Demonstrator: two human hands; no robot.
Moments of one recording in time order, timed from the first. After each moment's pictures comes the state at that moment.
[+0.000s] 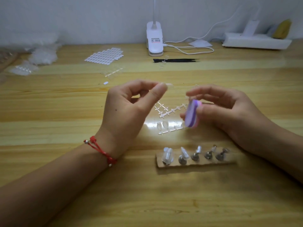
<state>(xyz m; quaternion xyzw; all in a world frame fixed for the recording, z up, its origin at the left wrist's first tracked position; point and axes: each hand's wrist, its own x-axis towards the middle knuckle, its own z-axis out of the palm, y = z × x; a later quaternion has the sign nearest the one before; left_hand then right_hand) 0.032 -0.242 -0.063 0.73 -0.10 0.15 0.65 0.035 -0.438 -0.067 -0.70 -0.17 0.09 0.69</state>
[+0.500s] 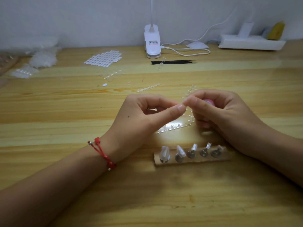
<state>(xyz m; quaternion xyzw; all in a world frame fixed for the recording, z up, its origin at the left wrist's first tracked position) 0.022 -0.248 -0.061 0.74 -0.18 0.01 0.65 0.032 -0.433 -0.070 -0.72 -0.17 0.06 0.67</state>
